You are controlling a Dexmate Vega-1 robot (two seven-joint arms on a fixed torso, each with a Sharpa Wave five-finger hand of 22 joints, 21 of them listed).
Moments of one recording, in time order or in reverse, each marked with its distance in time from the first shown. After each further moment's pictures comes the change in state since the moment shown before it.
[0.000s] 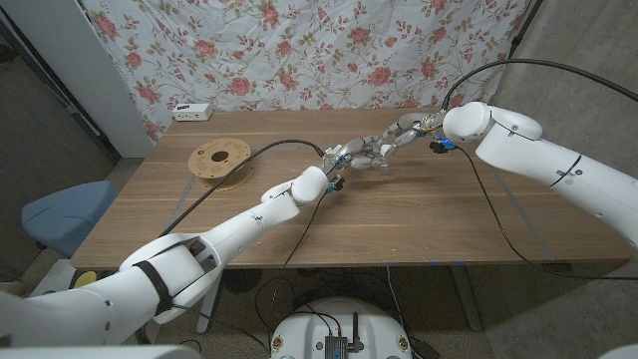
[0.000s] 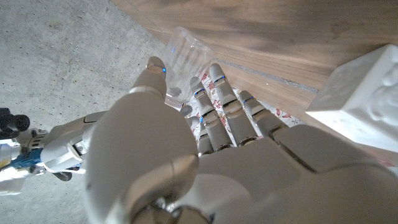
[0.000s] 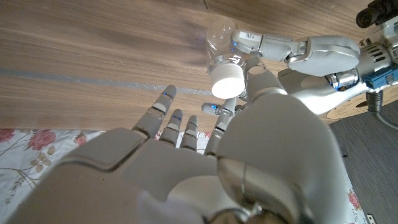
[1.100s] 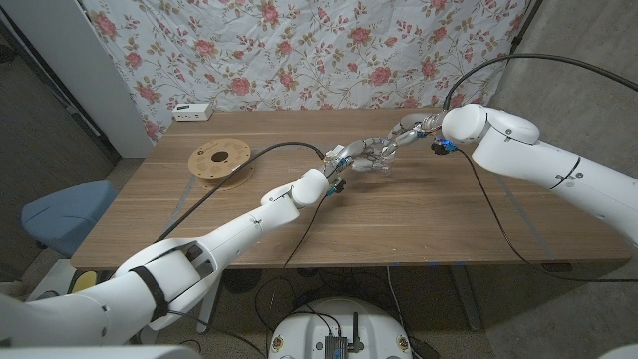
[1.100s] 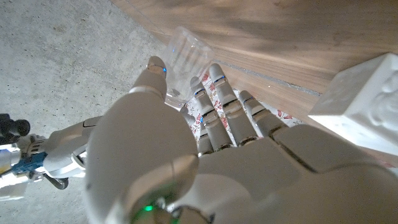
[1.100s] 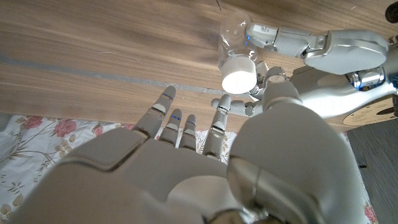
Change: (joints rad) left arm 0.027 0.020 -0.002 -0.060 0.007 0.027 0.006; left_hand 0.000 -0.001 0.009 -0.001 0.000 0.005 -0.005 0.000 0.000 0.004 0.004 0.000 0.000 0.000 0.000 0.000 0.000 0.000 0.000 0.000 0.000; right arm 0.016 -0.018 -0.047 -0.078 -0.071 -0.121 -0.008; right_hand -0.146 -0.041 -0.059 0.045 -0.021 0.002 0.077 -0.007 0.007 0.006 0.027 0.004 0.000 0.004 0.018 0.000 0.002 0.001 0.010 -0.001 0.000
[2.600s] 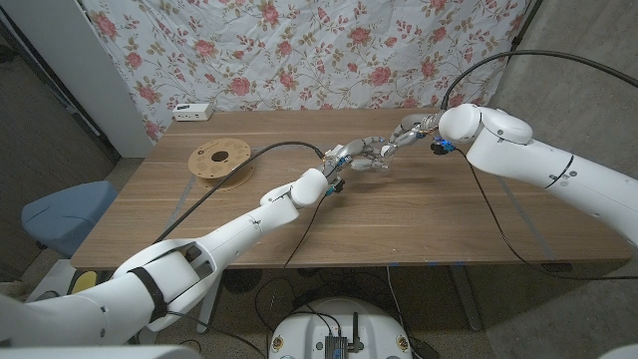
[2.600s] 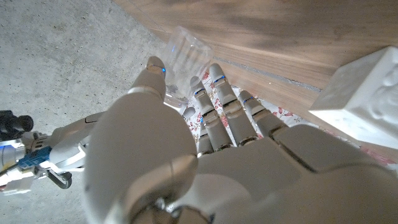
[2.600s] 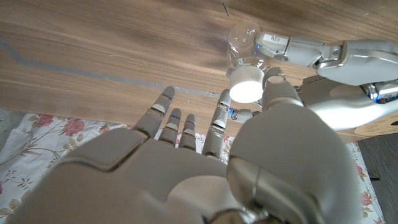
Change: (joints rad) left arm 0.006 0.006 -0.006 -0.008 0.005 -0.007 0.005; left_hand -0.011 -0.011 0.013 -0.004 0.000 -0.002 -0.002 0.000 0.000 0.000 0.000 0.000 0.000 0.000 0.000 0.000 0.000 0.000 0.000 0.000 0.000; right arm 0.031 0.012 -0.044 0.002 -0.054 -0.051 0.028; right_hand 0.005 0.013 0.008 -0.024 0.001 0.053 0.004 0.031 0.014 0.002 0.012 0.000 0.005 0.009 0.001 0.004 -0.005 -0.006 0.006 0.002 0.000
